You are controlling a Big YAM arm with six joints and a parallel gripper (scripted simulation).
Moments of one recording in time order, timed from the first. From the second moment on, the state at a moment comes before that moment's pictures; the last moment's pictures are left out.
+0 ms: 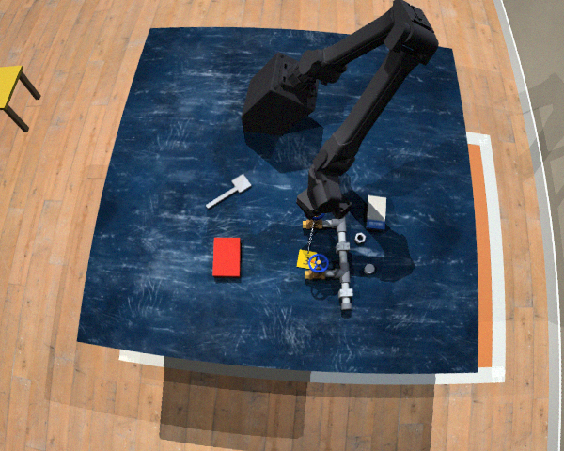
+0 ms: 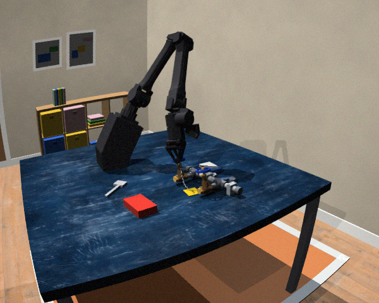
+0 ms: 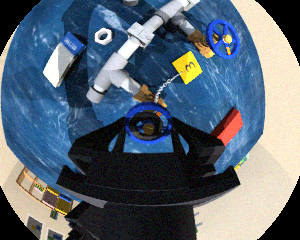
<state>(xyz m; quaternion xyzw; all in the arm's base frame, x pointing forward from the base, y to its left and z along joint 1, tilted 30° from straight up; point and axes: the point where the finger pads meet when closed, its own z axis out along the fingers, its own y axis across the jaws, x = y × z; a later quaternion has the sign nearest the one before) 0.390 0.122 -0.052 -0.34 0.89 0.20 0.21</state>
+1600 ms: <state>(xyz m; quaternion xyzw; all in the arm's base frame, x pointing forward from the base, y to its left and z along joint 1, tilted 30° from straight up) 0.389 0.122 -0.052 -0.61 0.74 0.12 0.27</state>
